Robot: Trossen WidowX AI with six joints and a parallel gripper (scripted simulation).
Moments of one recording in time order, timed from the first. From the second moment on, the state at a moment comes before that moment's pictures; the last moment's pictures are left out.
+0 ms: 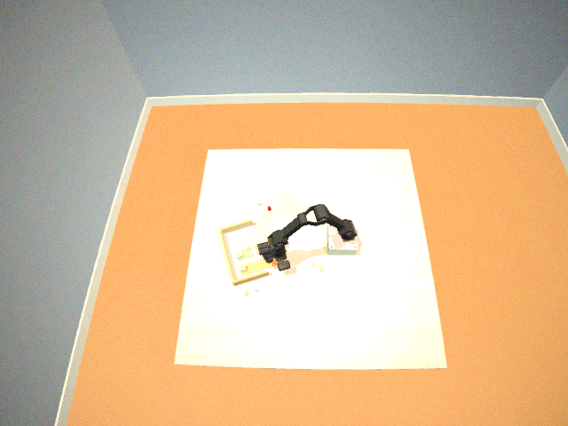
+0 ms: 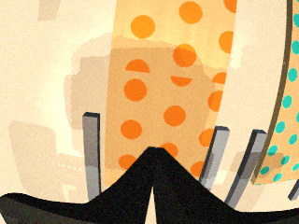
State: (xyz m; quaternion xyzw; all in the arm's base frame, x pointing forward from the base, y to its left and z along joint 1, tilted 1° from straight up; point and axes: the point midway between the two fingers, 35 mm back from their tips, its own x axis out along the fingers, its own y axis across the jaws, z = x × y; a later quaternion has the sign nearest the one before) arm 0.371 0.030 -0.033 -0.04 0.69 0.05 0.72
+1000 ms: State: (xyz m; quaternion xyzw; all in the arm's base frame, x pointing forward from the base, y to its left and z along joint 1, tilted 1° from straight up) arm 0.371 0.030 -0.034 -0.04 0.69 0.05 0.72
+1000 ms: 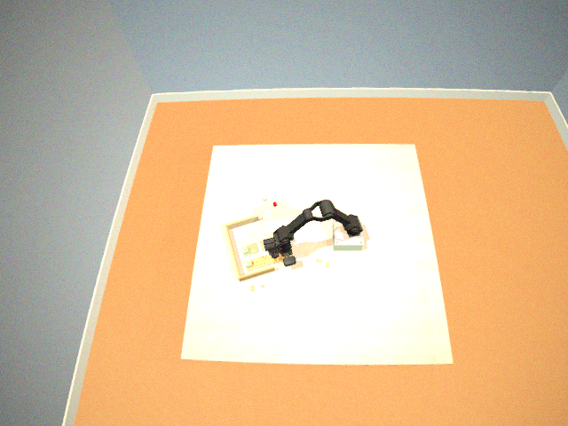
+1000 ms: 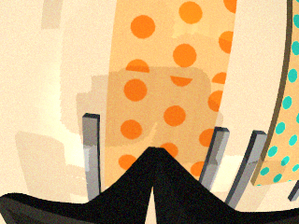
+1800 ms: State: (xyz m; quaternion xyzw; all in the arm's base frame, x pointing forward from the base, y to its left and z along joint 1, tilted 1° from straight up) arm 0.348 0.027 -0.035 -0.04 0.68 0.05 0.73
